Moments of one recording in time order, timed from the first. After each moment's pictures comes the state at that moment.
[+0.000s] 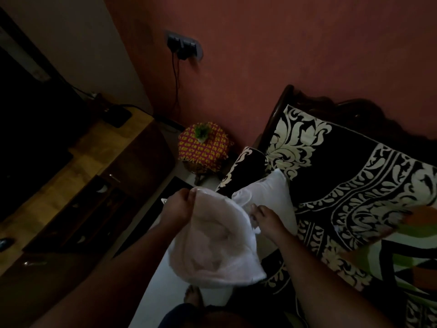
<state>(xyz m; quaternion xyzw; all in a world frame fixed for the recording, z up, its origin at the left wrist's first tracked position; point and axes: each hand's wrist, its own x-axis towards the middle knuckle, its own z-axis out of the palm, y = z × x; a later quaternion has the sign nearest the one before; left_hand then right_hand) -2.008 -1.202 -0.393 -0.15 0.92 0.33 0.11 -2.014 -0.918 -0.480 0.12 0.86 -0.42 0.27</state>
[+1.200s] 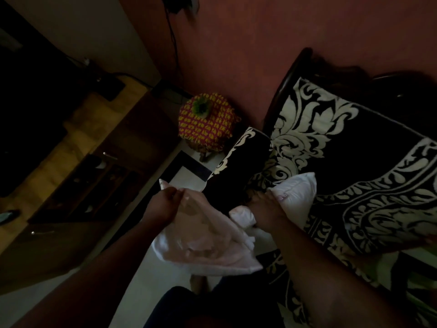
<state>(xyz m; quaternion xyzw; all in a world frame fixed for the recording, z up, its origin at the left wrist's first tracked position) -2.039 -1.153 -0.419 -0.26 0.89 0.30 0.22 -2.091 -0.852 -0.632 -0.27 0.93 0.00 0.26</state>
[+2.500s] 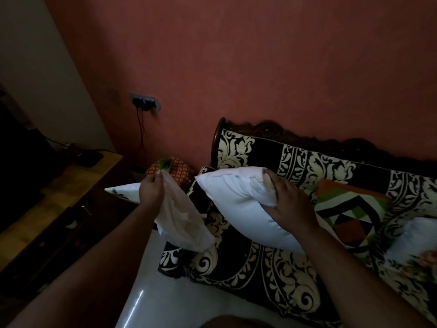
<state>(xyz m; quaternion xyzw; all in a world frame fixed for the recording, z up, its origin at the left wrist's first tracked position) -1.907 -1.150 -0.300 -0.17 0.82 0.54 -0.08 -1.779 -0.793 -0.246 -0.10 0.96 -0.14 -0.22</state>
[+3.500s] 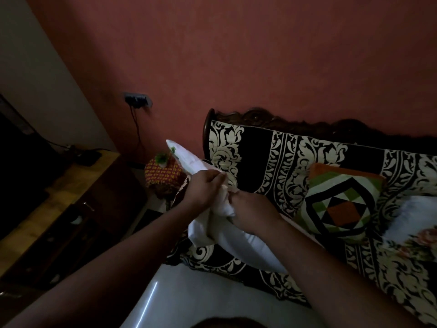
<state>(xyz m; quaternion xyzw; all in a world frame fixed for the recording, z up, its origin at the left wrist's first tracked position) -1.814 -0.971 -0.244 0.13 0.85 0.51 0.01 -1.744 -0.814 -0.242 -0.14 0.99 -0.08 -0.01</state>
